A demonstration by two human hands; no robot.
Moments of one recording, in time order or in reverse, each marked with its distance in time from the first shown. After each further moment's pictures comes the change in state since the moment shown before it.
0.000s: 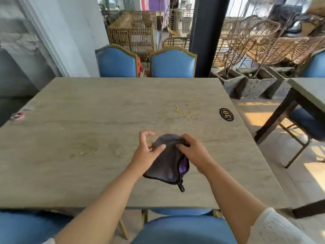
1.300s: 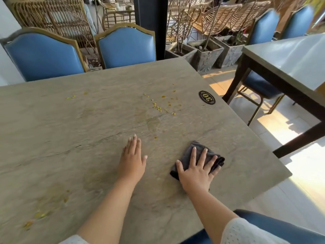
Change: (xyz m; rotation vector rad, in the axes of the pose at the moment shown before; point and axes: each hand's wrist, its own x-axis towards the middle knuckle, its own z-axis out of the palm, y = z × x) left_hand 0.150 -0.133 -0.001 0.915 -0.311 0.303; right_hand 0.039 0.079 0.104 -0.684 0.334 0.776
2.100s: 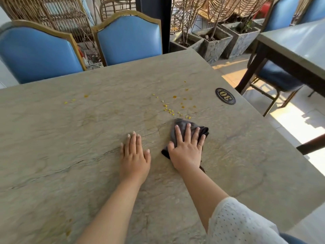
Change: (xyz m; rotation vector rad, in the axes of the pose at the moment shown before) left_hand 0.066 -0.038 0.015 0.061 0.169 -0.069; right_hand 0.091 -0.120 0.007 -0.021 0.118 -0.250
